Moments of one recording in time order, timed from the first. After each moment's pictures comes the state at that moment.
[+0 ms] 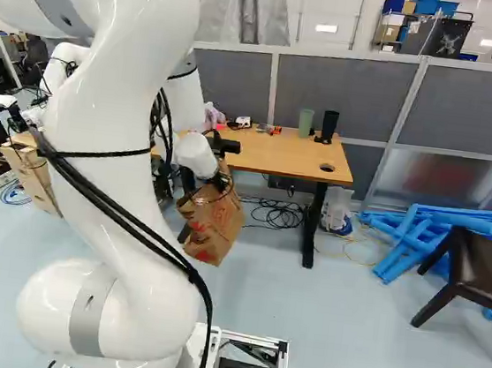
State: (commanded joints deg) arm 7.6 -20.5 -40.2 9.7 15.1 0.0
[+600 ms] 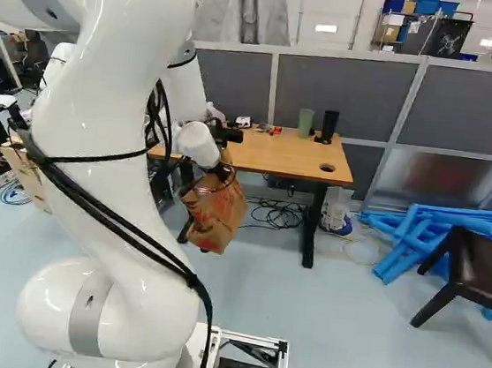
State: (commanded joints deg) arm 6.7 -17.6 -42.1 9.7 13.3 0.0
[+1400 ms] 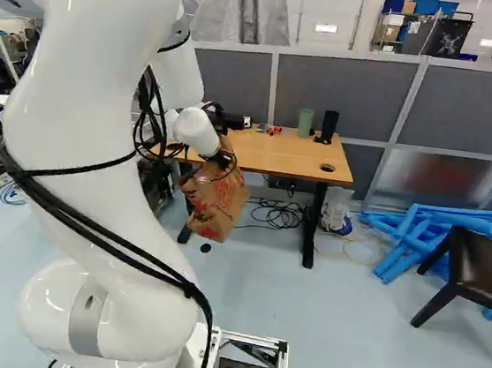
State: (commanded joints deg) arm 6.4 -11.2 -41.3 9.7 12.2 0.0
